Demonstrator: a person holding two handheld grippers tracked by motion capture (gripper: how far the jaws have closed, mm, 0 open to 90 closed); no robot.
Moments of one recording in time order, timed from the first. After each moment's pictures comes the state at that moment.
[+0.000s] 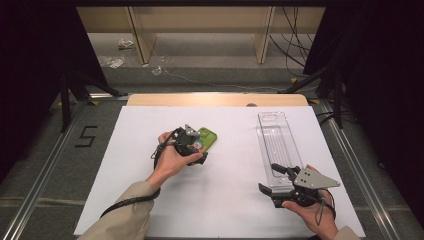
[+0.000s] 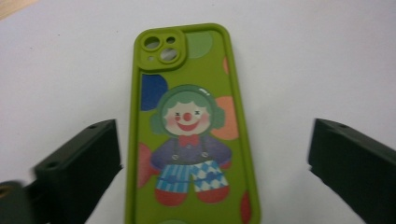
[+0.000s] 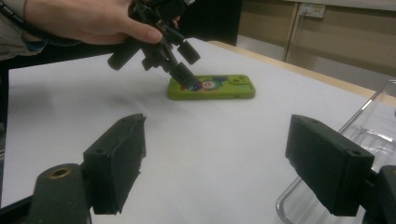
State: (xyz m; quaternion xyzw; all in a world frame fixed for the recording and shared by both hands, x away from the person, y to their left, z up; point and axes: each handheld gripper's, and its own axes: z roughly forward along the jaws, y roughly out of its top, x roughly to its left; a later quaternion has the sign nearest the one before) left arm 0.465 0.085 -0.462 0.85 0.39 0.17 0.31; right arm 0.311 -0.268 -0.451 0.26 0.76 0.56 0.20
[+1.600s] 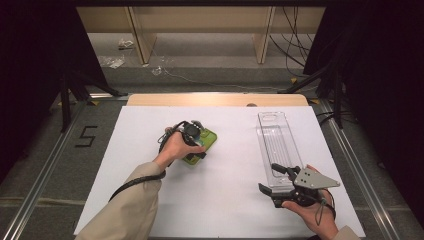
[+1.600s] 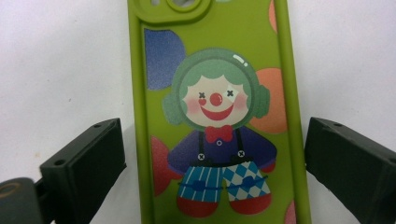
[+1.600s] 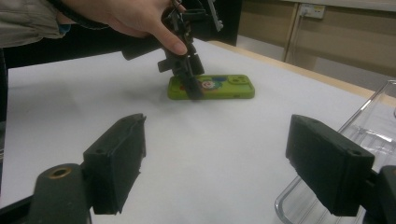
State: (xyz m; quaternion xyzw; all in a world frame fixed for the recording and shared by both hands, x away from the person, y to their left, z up) left arm 0.503 0.070 -0.472 0.89 0.42 0.09 0.17; right arm 0.312 -0.268 -0.452 0.26 0.76 0.56 0.20
